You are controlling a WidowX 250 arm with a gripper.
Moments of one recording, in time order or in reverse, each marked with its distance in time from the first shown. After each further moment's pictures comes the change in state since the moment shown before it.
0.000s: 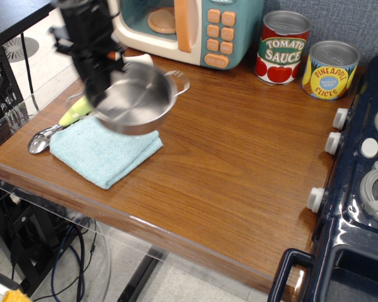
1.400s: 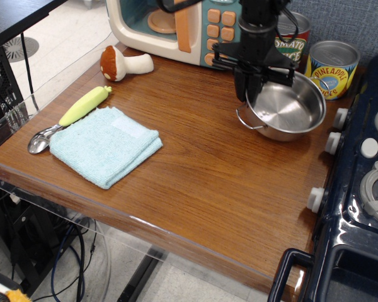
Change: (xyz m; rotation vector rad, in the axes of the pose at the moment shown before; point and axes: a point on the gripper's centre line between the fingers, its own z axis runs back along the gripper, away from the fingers) arm 0.113 -0.135 -0.062 0.049 -0.097 0.078
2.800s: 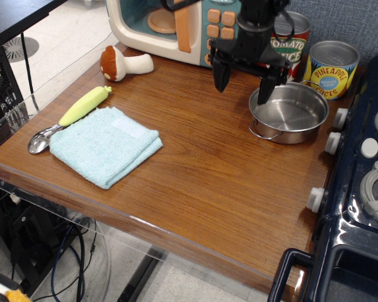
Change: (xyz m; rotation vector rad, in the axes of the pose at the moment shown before) arm 0.005 0.012 0.007 0.068 -0.012 -0.003
